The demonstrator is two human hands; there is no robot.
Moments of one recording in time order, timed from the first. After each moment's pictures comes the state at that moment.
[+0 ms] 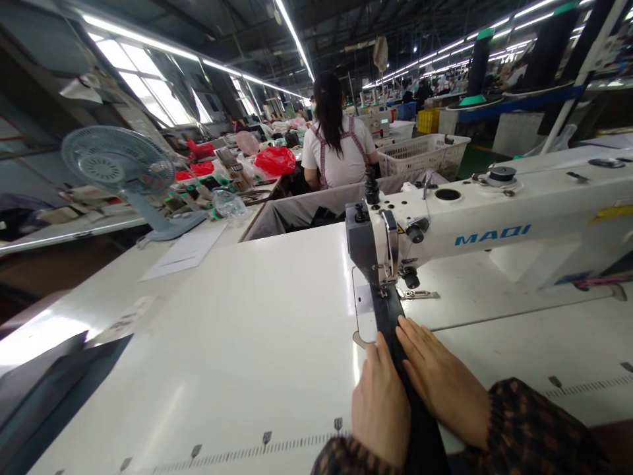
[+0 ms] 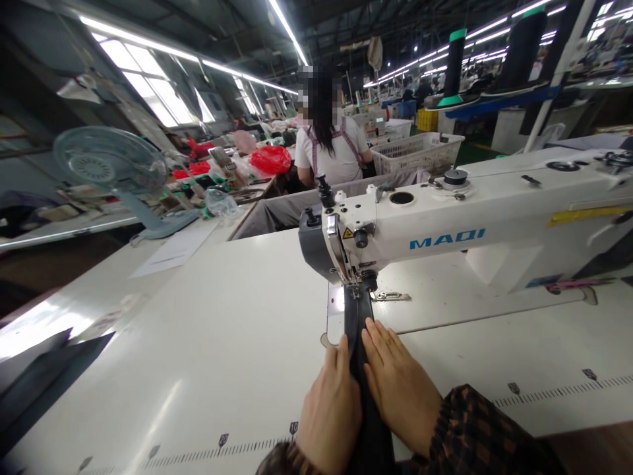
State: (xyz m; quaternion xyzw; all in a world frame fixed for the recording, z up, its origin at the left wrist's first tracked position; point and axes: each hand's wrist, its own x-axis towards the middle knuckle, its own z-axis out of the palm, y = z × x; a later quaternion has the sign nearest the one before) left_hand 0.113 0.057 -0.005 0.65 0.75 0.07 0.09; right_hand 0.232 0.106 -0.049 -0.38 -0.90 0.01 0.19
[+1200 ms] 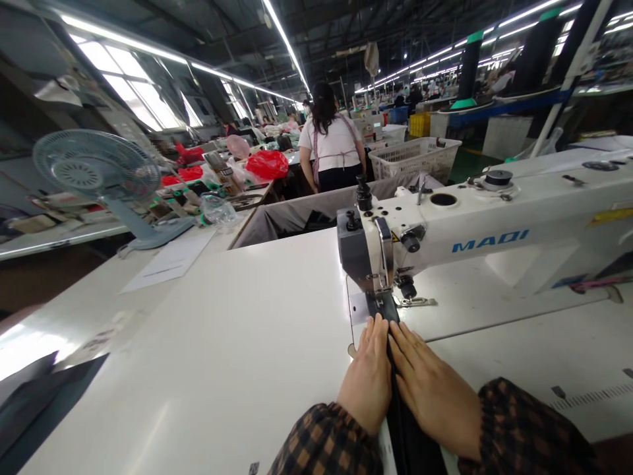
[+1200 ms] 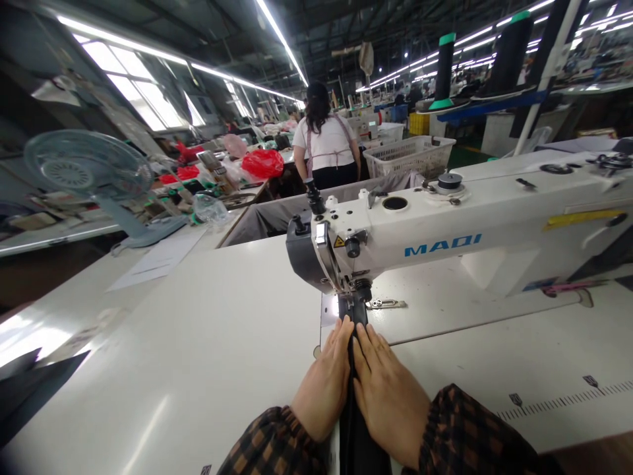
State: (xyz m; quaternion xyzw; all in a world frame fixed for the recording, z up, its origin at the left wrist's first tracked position) left_hand 0.077 0.107 -0.019 0.79 0.59 0.13 0.14; right_hand 0.219 0.112 -0.040 -0.38 -0.91 0.01 0.14
